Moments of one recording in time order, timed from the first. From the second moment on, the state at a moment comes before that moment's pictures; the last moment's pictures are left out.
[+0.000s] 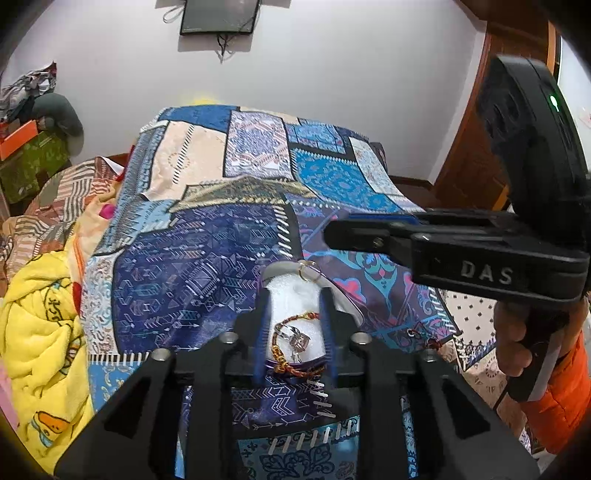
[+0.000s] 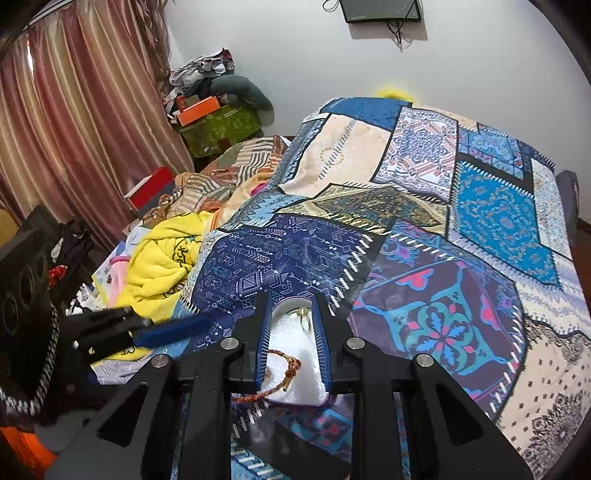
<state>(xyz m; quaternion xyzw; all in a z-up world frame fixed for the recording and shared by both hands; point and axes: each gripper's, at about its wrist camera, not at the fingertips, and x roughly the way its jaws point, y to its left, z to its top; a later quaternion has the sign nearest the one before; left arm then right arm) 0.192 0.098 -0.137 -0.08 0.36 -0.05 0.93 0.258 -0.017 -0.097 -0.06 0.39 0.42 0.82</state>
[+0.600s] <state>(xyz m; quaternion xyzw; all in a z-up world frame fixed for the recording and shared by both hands) 0.152 0.074 -0.104 -0.05 0.35 -0.03 0.93 0.210 -0.114 -0.073 -0.09 0.36 0.30 0.88</state>
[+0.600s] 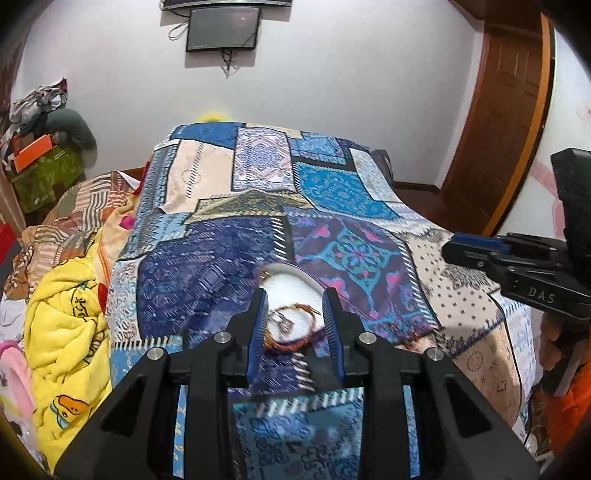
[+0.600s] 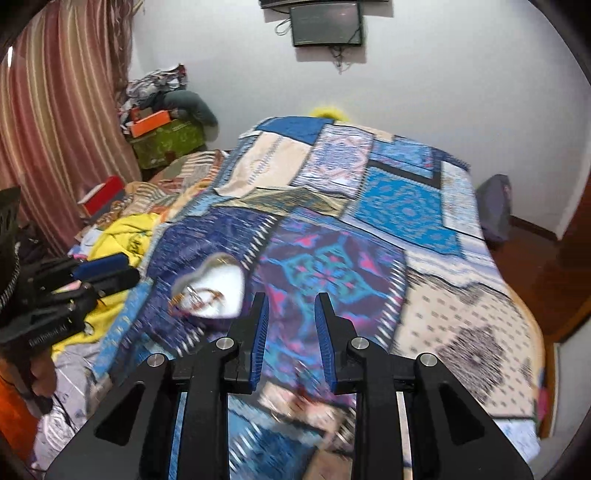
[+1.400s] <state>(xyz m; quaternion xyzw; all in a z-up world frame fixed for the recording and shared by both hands) 0.176 -0.051 -0.191 -0.03 0.48 -0.14 0.86 0.171 -0.208 -0.127 -0.06 0.43 0.22 0.87</state>
